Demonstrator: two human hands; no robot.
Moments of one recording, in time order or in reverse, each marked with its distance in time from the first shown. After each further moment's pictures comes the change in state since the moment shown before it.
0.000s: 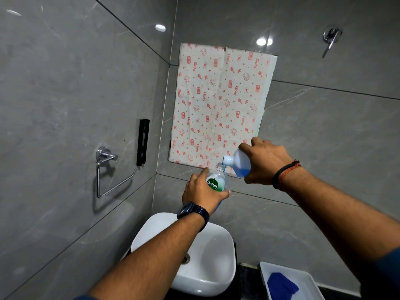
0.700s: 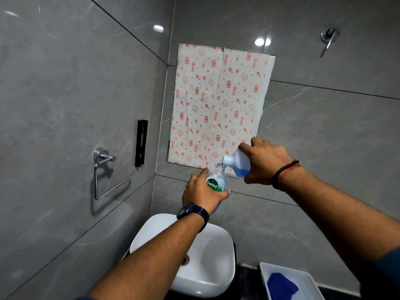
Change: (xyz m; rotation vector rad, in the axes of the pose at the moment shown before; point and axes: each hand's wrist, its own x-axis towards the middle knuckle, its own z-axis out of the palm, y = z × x) left_hand 0.001 0.002 0.003 -0.005 0.004 0.003; right_hand 0.001 0.004 0.003 -0.004 -0.001 0.006
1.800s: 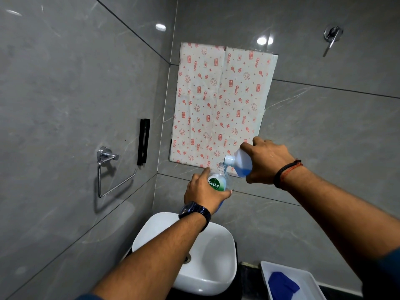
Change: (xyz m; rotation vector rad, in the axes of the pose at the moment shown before) left_hand -0.001 -0.001 -0.002 -0.008 -0.016 -0.005; right_hand -0.001 -0.001 -0.002 0.005 -0.004 -0.008
